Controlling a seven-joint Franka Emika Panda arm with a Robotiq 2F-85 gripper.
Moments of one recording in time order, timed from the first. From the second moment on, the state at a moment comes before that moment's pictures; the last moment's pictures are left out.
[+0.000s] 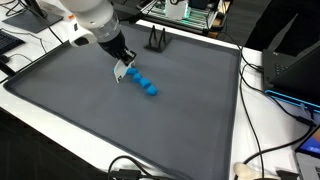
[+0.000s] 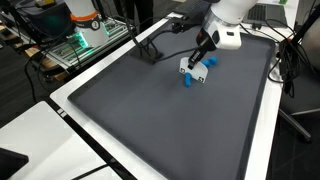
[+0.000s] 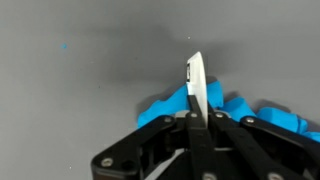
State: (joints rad) arm 0.07 0.65 -0.02 -1.58 -0.03 1.94 0.07
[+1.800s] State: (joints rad) arm 0.06 0.59 -0.02 -1.66 -0.03 1.90 0.01
